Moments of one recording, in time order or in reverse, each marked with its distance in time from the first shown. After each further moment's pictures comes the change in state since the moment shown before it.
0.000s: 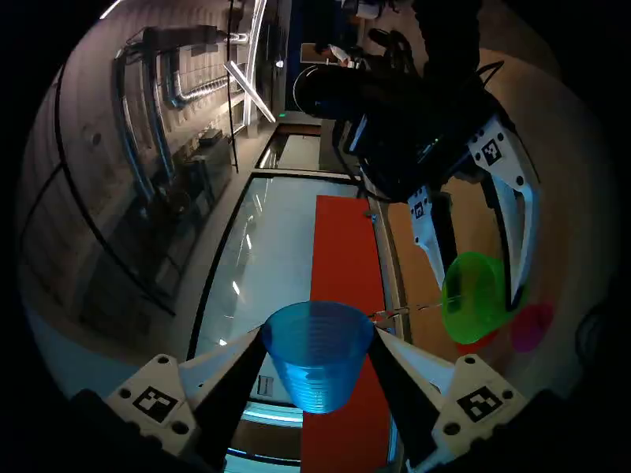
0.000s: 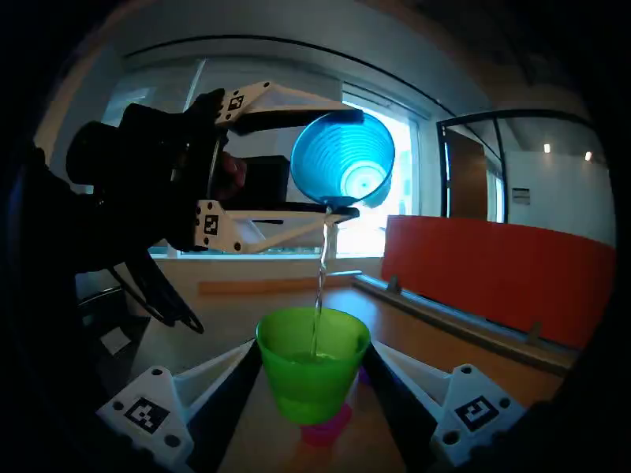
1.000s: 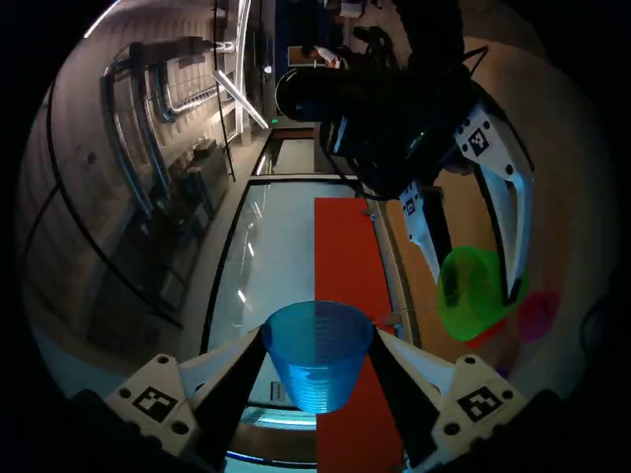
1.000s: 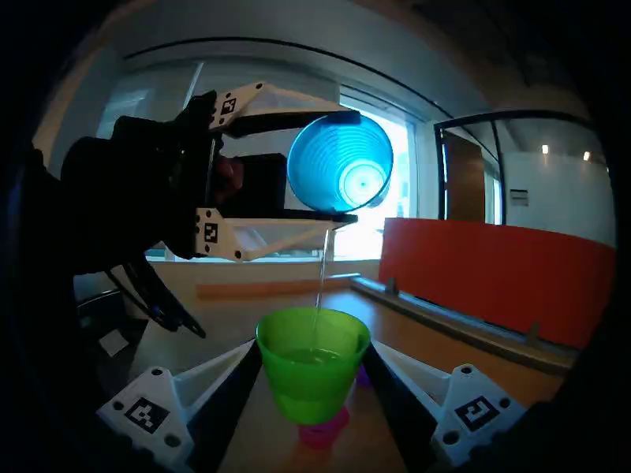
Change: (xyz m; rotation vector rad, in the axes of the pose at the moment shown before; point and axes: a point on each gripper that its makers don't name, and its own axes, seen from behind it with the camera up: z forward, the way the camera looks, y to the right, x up) left arm 0.008 0.000 -0.005 0.005 0.011 0.075; right arm 0.002 0.003 -0.001 -0.010 0.012 0.002
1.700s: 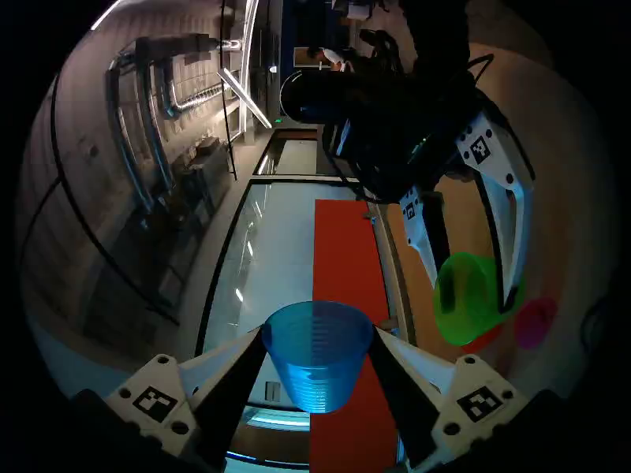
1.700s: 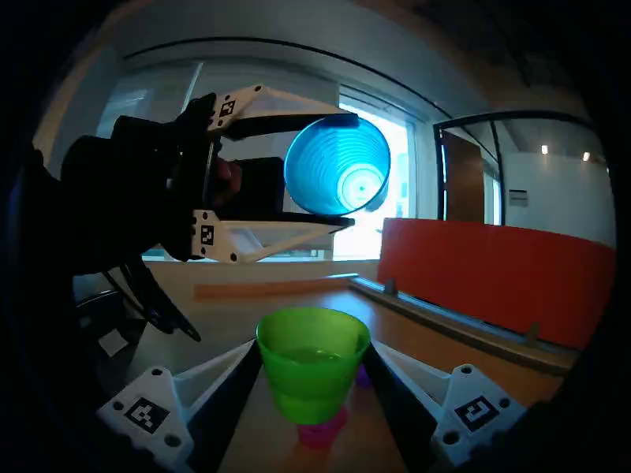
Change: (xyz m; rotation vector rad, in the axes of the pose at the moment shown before) left arm -0.002 0.000 0.005 0.001 0.006 -0.041; right arm 0.002 -0.002 0.000 -0.004 0.000 -0.002
